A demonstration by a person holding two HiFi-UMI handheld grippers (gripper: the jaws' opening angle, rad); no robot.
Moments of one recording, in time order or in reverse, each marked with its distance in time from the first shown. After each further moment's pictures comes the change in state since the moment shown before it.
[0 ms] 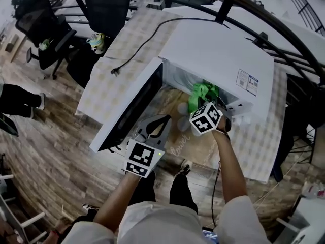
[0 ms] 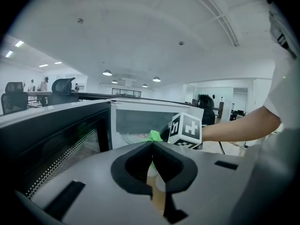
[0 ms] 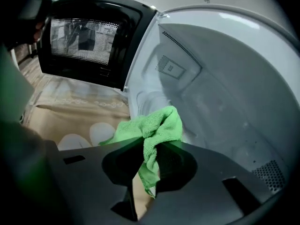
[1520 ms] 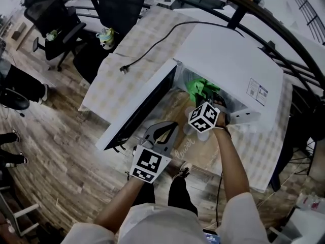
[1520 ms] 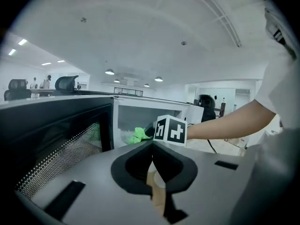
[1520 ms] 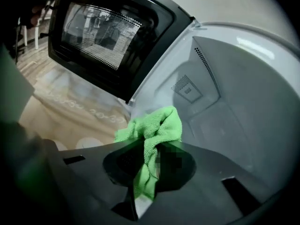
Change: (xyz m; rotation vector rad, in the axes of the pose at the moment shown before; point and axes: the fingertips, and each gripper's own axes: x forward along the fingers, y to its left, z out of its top) left arm -0.009 -0.001 -0.014 -0.030 0.006 0.015; right arm 0.026 0.017 0.062 -0.253 -0.142 -0.014
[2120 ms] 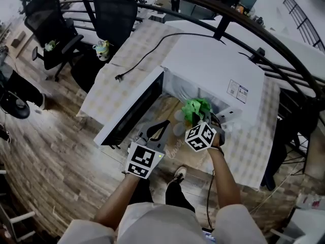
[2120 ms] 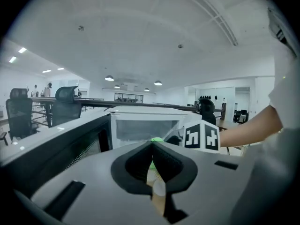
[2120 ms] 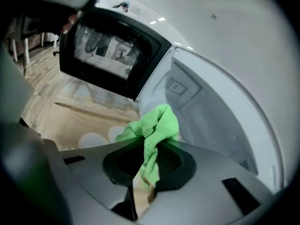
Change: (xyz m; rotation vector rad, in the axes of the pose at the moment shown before) left arm -0.013 -0.017 0.038 0.045 -0.056 0.028; right arm -0.092 0.013 -0.038 0.146 0.025 -0.016
